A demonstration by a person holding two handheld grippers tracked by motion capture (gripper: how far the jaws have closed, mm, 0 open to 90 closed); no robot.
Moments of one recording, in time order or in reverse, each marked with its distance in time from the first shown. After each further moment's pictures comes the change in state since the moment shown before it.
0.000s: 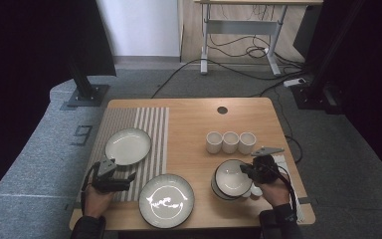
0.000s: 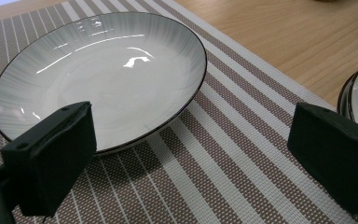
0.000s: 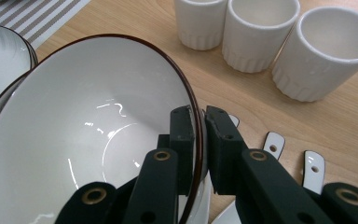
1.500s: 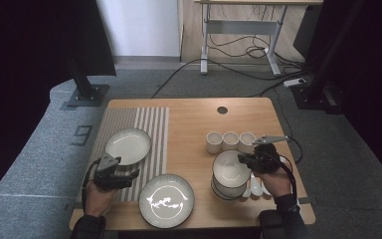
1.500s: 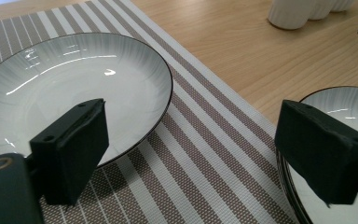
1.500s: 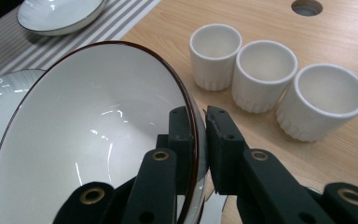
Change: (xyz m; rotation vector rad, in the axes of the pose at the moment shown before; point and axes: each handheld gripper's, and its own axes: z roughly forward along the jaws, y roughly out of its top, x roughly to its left) left arm -0.012 0.027 -0.011 0.006 -0.080 -0.058; right arm 0.002 0.037 -0.021 -0.058 0.062 0.011
